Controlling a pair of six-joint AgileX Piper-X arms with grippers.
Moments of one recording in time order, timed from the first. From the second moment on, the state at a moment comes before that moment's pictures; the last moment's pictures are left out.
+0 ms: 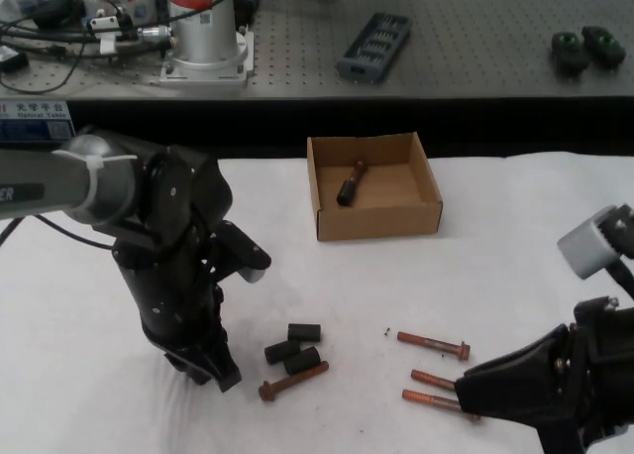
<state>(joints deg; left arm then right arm) -24.0 109.2 -69.1 48.7 7.6 26.7 36.1 53.0 -30.8 29.4 -28.9 6.8</state>
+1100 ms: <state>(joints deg) -18.2 72.7 -56.4 14.6 36.2 -2.1 36.1 79.5 -37.8 16.2 -34.9 8.9</state>
